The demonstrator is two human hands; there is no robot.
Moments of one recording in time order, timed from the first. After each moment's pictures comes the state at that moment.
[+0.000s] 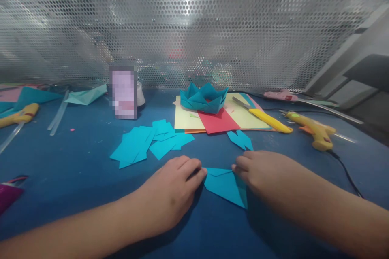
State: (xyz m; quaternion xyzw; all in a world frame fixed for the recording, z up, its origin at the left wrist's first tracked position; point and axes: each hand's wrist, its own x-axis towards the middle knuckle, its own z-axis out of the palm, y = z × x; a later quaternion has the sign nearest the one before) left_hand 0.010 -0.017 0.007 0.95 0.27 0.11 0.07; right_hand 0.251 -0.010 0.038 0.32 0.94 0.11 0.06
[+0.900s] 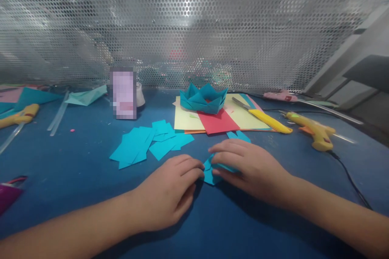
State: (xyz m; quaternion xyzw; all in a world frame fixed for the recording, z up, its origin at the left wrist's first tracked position) left_hand 0.009 -0.013 0.006 0.93 0.26 0.21 0.17; right_hand 0.242 0.008 0.016 0.30 0.93 -0.01 -0.19
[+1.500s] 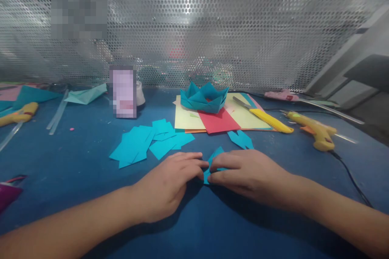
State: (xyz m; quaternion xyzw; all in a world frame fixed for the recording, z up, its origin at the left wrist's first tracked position) left_hand -0.002 -0.002 -0.003 0.92 0.24 0.21 0.23; right_hand 0.246 0.009 0.014 0.22 0.97 -0.06 -0.11
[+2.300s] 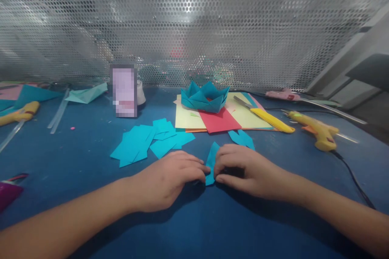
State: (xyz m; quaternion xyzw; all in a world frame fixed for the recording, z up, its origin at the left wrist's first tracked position) left_hand -0.006 0.009 0.006 0.94 0.19 0.17 0.22; right_hand 0.241 0.014 0.017 0.29 0.91 -0.25 -0.16
